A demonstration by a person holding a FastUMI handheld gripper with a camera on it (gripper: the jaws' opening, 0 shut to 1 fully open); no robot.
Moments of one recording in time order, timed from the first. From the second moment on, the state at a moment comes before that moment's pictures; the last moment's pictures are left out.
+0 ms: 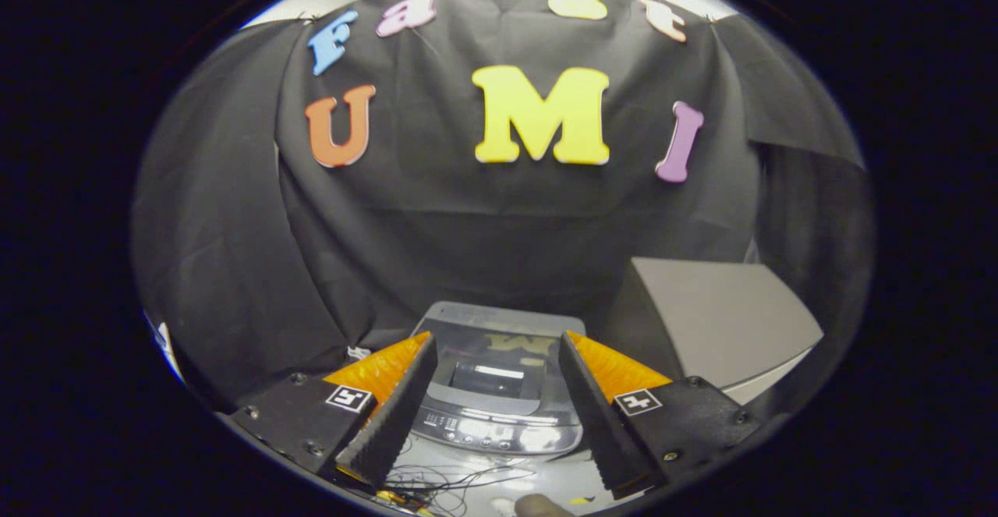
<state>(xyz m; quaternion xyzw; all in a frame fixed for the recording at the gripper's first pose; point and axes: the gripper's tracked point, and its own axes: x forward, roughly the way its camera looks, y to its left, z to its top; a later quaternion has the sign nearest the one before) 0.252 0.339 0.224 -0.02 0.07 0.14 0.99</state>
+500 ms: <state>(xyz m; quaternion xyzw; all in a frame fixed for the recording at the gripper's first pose) 0.131 0.181 0.249 0.02 -0.04 0.12 0.99</state>
